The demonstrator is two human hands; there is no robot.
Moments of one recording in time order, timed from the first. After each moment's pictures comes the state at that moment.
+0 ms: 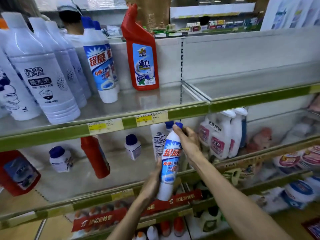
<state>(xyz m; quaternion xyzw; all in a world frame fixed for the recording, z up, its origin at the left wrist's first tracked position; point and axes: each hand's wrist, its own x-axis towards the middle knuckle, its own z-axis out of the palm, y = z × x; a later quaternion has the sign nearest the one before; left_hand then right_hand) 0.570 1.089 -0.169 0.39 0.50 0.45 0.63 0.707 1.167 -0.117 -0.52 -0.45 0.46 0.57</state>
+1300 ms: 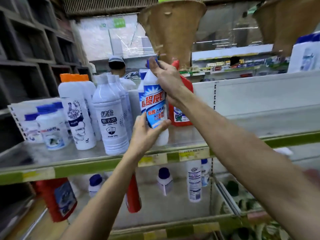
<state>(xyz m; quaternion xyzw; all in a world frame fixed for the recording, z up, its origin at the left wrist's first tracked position) 0.449 1.139 0.067 0.64 0.45 0.59 0.21 0.545 1.195 0.186 -0.22 -0.63 0.43 0.61</state>
